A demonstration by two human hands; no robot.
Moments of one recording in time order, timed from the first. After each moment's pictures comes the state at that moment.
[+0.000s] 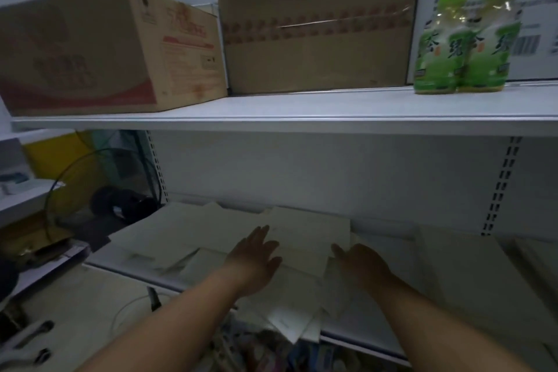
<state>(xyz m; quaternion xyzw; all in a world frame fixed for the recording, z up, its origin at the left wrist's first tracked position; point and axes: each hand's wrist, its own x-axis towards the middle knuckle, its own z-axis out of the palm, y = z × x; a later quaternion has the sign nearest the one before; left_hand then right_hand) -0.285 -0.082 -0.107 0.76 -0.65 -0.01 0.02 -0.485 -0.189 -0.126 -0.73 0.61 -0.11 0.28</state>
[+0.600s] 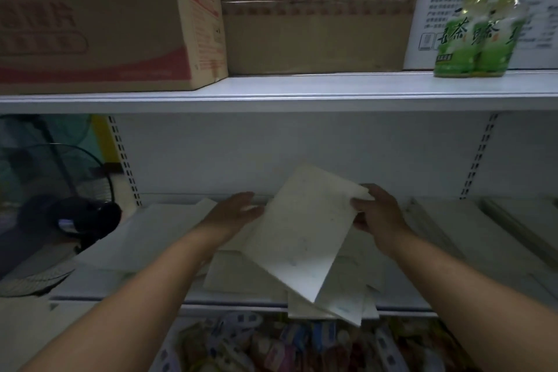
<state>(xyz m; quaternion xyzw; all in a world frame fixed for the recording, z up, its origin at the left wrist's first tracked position) -0.150 -0.083 -0.060 0.62 -0.57 -0.35 0.40 -0.411 -0.134 -0.060 -0.50 0.48 -0.52 0.50</state>
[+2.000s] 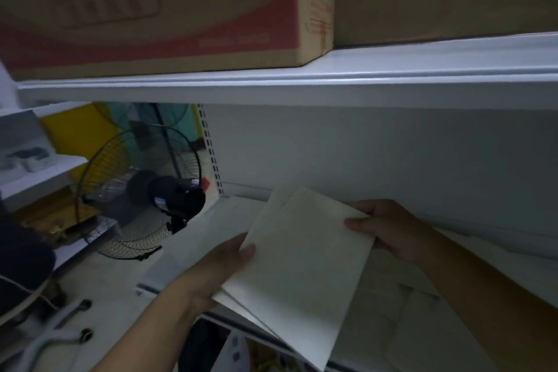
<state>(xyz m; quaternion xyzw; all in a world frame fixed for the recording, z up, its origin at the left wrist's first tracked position) -0.026 -0.047 -0.106 0.57 -0.35 -0.54 0.51 -0.254 -0.227 -0.094 -0.64 0.36 -0.24 0.63</state>
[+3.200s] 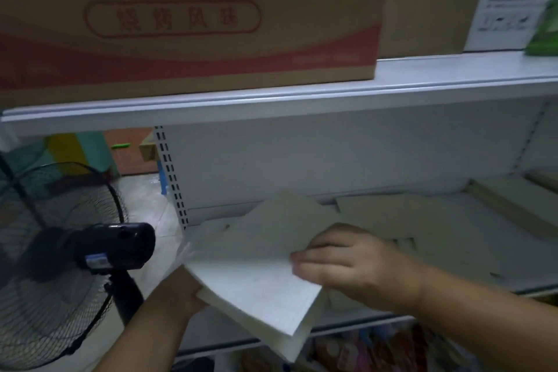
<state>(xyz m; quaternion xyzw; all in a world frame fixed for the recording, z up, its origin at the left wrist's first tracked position) 0.085 -0.058 -0.091 0.44 -0.36 -0.65 0.51 -0.174 -0.057 -0.058 -0.93 0.12 -0.28 -0.18</state>
